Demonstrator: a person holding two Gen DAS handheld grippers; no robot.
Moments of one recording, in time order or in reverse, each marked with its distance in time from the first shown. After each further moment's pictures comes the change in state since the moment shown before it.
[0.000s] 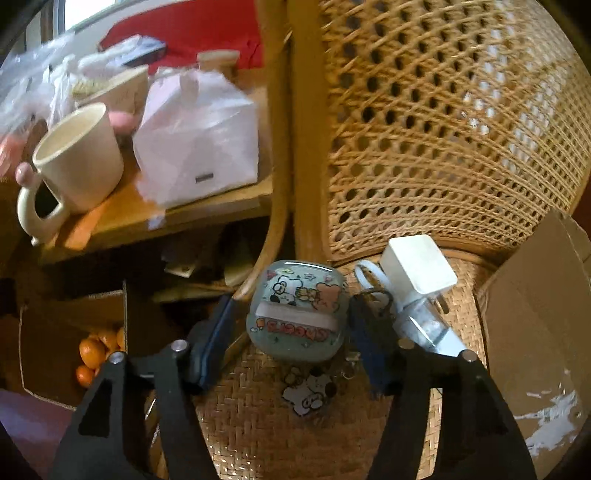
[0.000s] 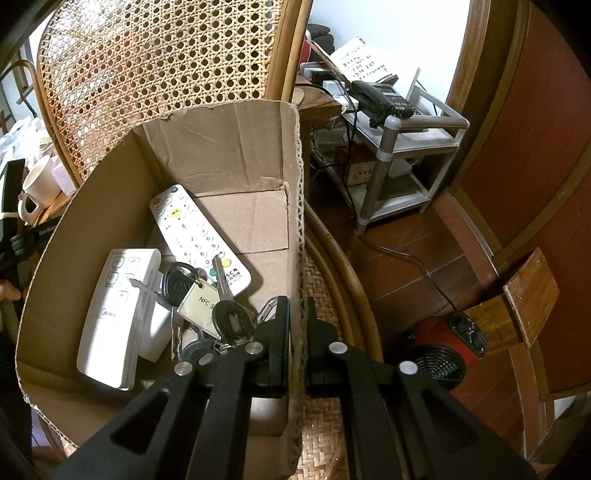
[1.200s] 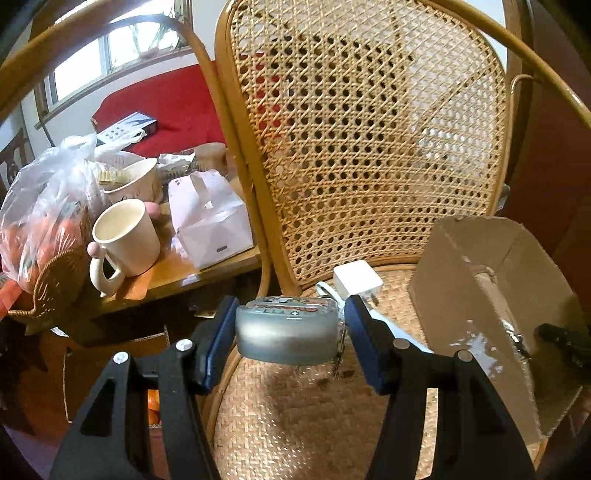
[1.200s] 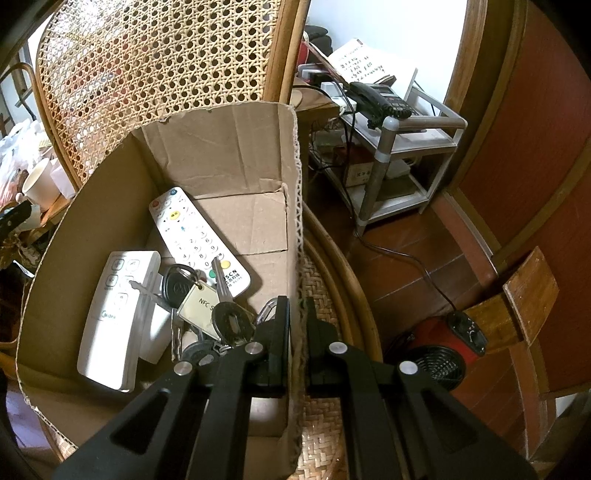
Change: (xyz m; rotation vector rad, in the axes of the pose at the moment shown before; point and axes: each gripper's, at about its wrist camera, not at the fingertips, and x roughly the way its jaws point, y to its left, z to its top) left arm -0.139 -0.035 -0.026 0.172 -0.234 0.022; right arm -0.002 -0.002 0.001 0.006 -0.006 0.000
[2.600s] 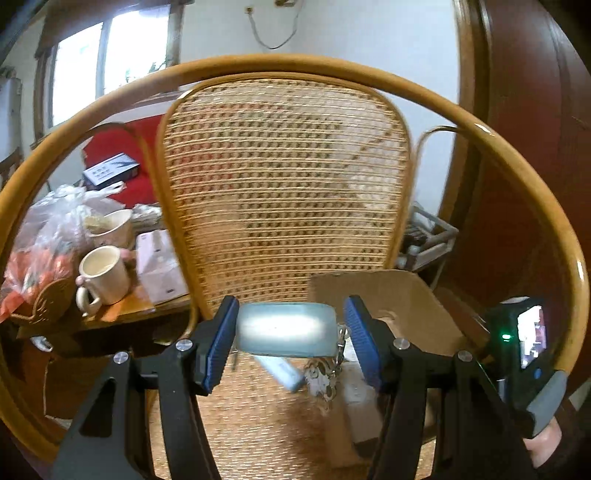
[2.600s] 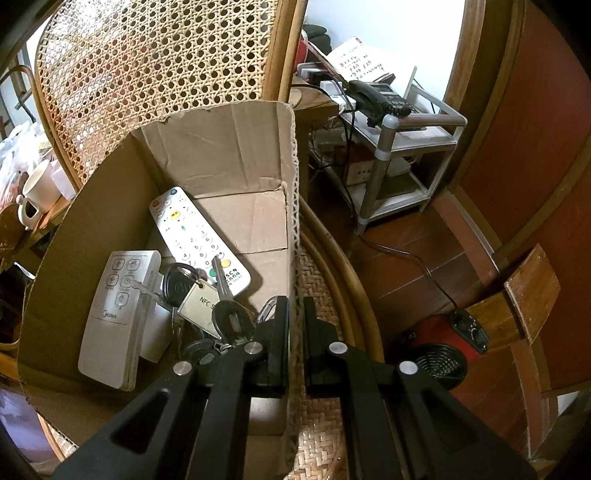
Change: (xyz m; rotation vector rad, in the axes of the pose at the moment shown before) left arm -0.101 -0.099 0.005 0.008 -0.201 -0.110; right arm 0.001 0.002 -0.003 0.012 -0.001 0.004
